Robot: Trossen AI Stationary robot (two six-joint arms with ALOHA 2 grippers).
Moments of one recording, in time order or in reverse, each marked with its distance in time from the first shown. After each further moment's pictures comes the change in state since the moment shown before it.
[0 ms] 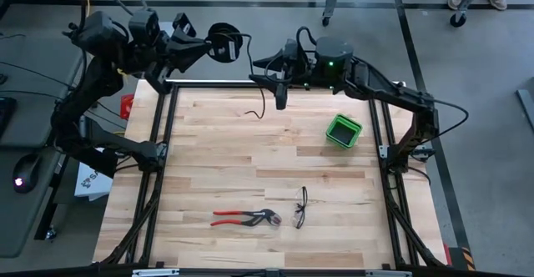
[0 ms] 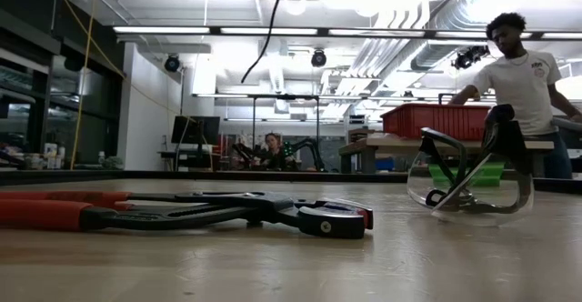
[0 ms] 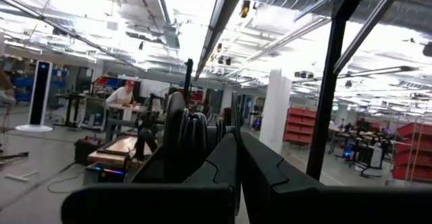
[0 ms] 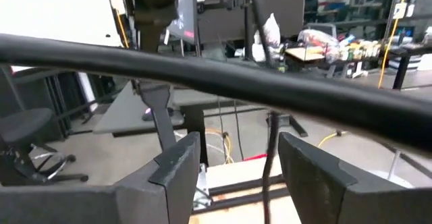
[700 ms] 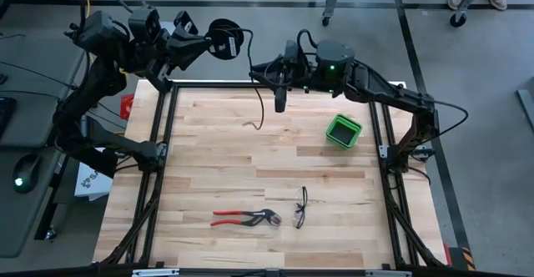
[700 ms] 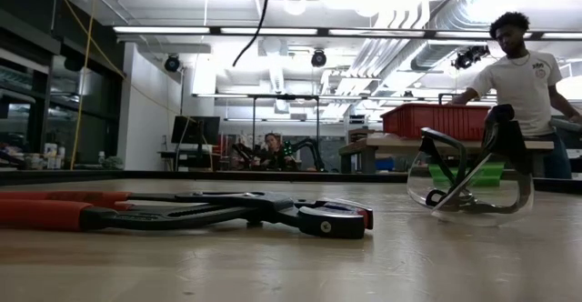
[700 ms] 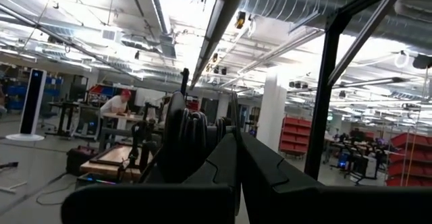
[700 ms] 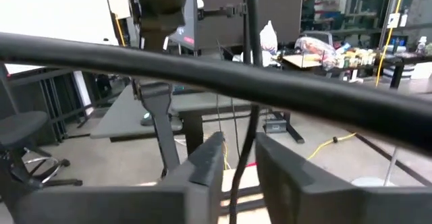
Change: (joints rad) left arm 0.000 0.016 0.000 0.058 0.001 -0.027; right arm 0.034 0.000 0.000 0.022 0.041 -0.017
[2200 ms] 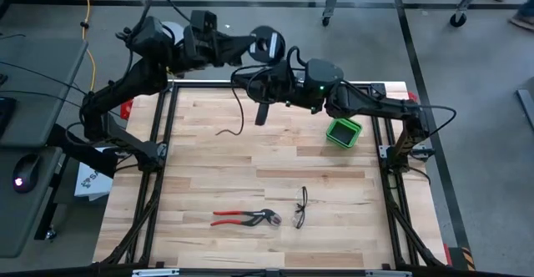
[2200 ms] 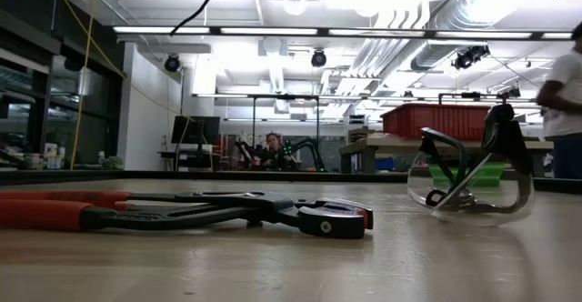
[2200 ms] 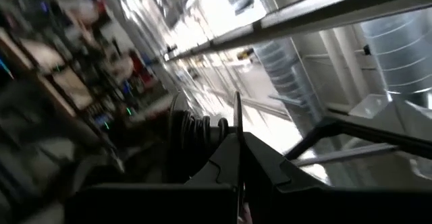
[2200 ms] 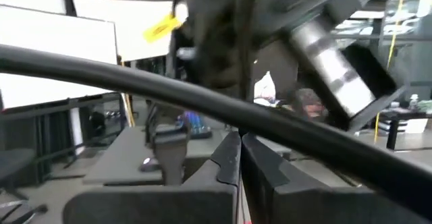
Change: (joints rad) left arm -0.046 0.180 0.000 0.202 -0.085 -0.829; right arm 0.106 0.100 0.000 0.309 0.125 -0.077
